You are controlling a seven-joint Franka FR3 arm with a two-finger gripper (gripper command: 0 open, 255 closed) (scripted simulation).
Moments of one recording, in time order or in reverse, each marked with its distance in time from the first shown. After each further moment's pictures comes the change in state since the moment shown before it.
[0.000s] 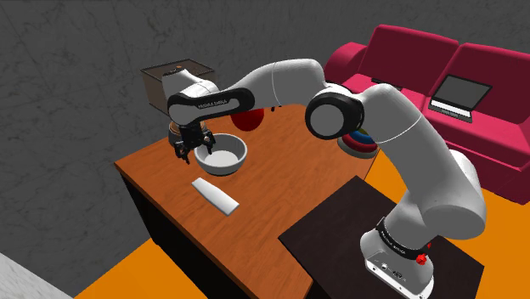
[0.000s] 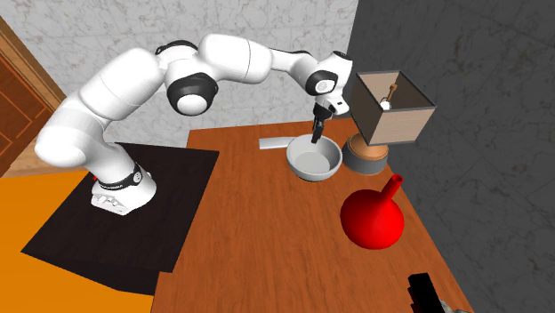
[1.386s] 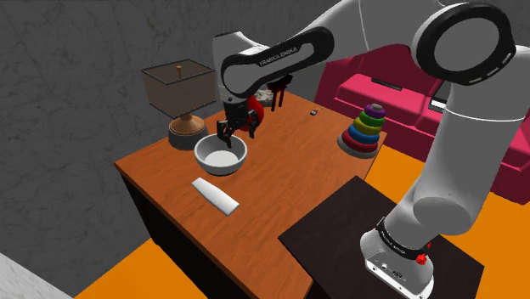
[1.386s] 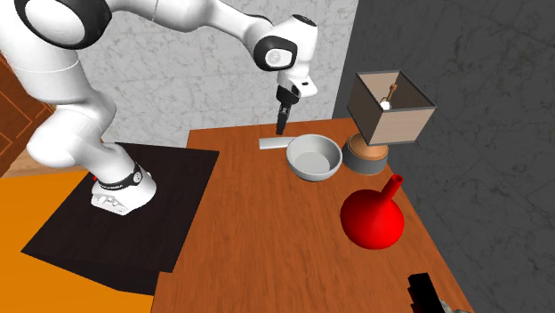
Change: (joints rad) arm -0.201 -0.742 0.054 -0.886 0.125 0.152 -0.083
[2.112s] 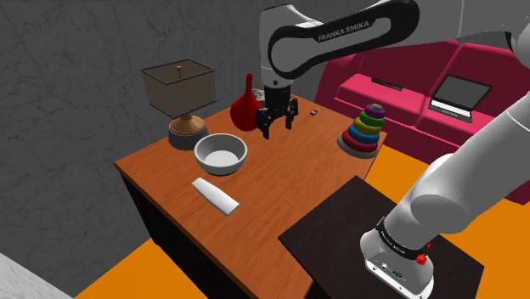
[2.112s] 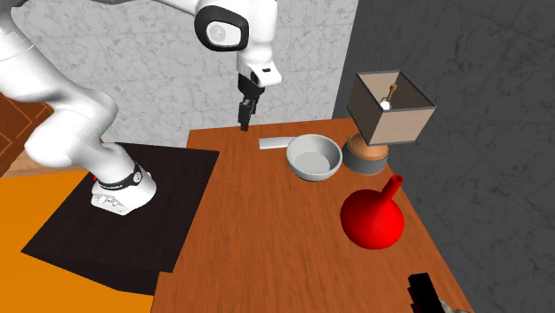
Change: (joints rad) arm -0.061 -0.429 -0.041 -0.329 0.116 -0.084 -0.153
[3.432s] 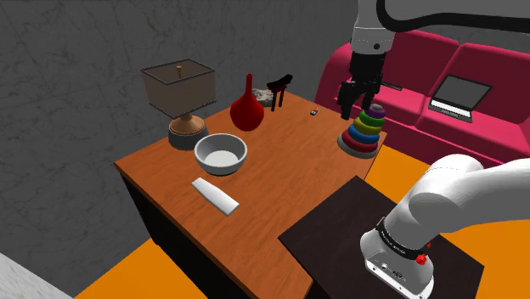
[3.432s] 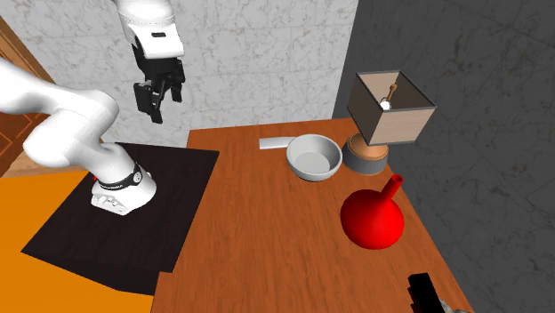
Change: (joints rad) arm -0.050 -0.611 -0.198 -0.208 -0.031 -0.405 -0.246
